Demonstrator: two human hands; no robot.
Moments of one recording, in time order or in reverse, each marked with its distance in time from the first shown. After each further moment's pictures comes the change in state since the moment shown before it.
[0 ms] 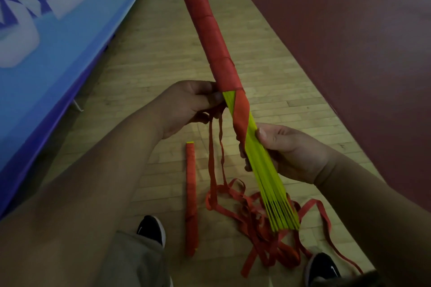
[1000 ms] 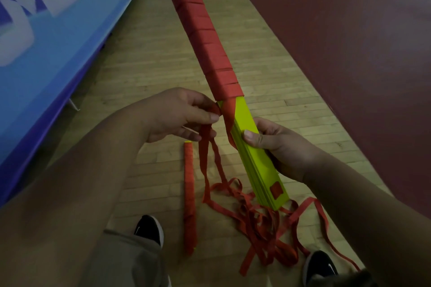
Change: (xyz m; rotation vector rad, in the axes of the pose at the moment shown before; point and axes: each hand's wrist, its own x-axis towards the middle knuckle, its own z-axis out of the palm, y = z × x) left_hand -0.018 0.013 -0.006 0.035 -0.114 -0.296; right_hand 0.011 0.018 -0.007 -0.098 0.338 0.028
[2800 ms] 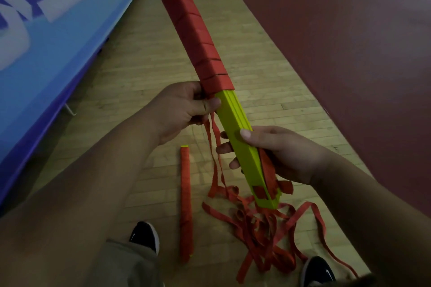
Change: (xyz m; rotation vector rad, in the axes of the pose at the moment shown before) left_hand 0.026 -0.005 0.010 -0.121 0.132 0.310; right_hand -0.020 -0.036 0.005 -0.075 -0.189 0.062
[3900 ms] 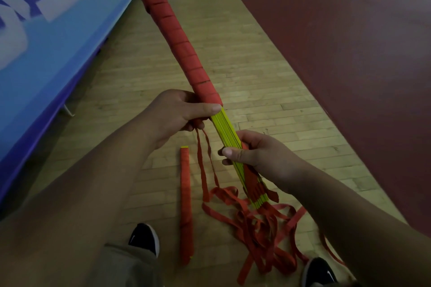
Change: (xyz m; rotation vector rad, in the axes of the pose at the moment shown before) left_hand -0.005 -0.005 -0.007 0.152 0.135 -0.112; right_hand 0.020 0.023 0.022 -0.241 0.318 0.020
